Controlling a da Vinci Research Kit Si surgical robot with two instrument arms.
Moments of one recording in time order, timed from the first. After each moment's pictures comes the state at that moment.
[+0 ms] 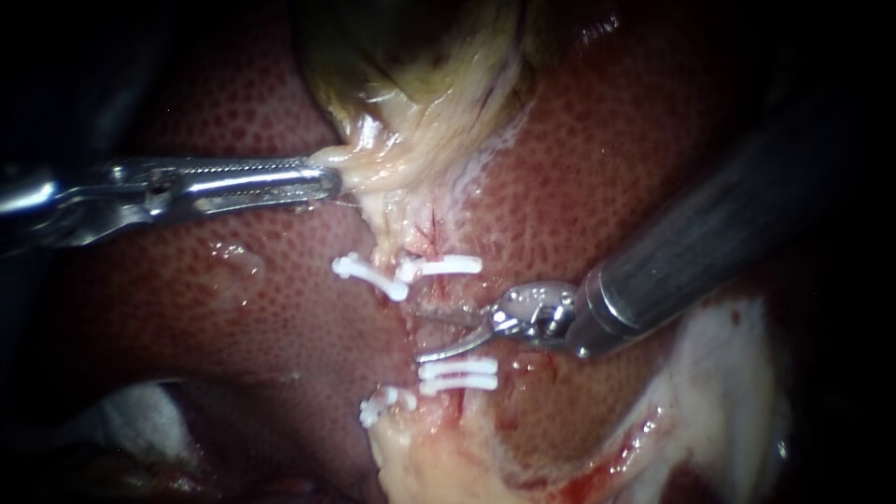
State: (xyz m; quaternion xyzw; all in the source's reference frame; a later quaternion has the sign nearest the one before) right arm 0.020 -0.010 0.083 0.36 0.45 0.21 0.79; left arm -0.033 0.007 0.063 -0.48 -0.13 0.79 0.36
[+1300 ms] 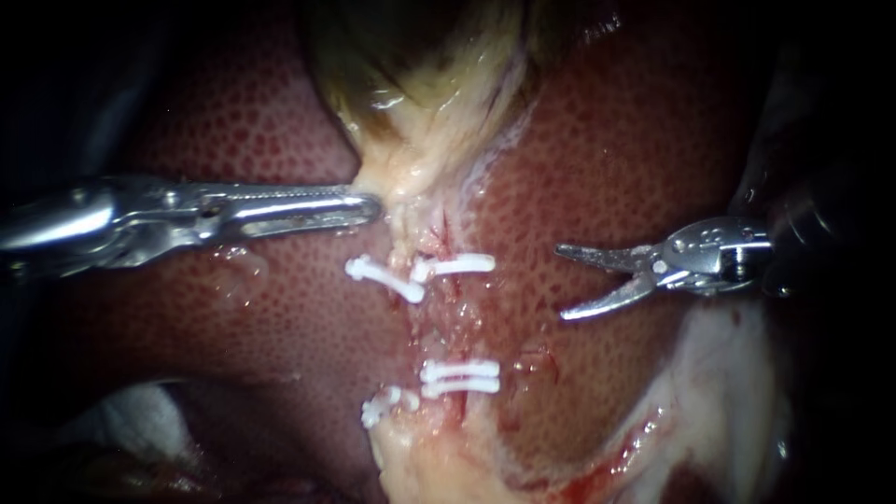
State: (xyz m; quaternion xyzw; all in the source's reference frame) right arm 0.008 -0.003 0.069 0.18 0.49 0.15 0.84; left arm -0.038 0.005 0.069 -0.48 -0.13 0.80 0.34
